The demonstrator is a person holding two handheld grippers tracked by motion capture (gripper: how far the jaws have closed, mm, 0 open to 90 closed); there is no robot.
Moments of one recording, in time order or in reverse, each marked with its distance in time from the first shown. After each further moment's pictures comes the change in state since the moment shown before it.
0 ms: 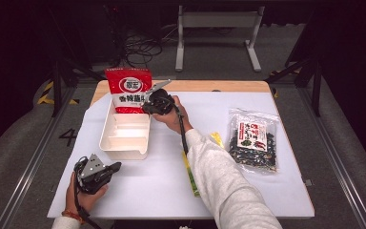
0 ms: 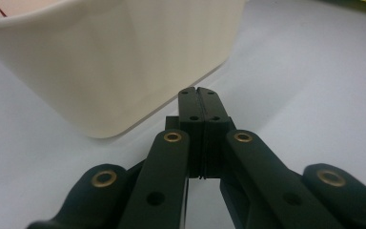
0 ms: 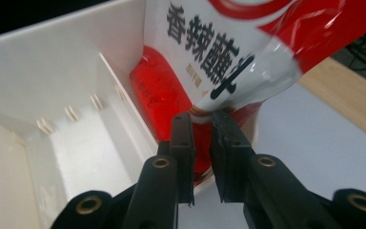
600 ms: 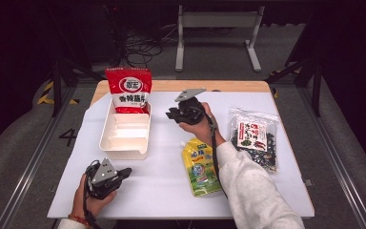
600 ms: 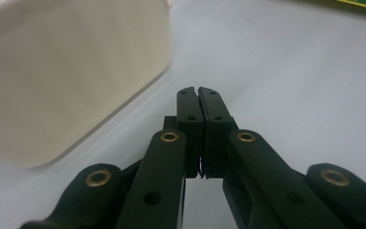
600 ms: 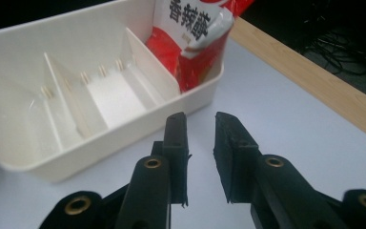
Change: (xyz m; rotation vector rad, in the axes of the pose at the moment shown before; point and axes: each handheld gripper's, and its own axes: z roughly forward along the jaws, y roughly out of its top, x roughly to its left) left arm -0.032 0.012 0.007 0.032 -0.075 0.089; right arm 0.007 -0.046 -0.111 -0.042 -0.040 -0.017
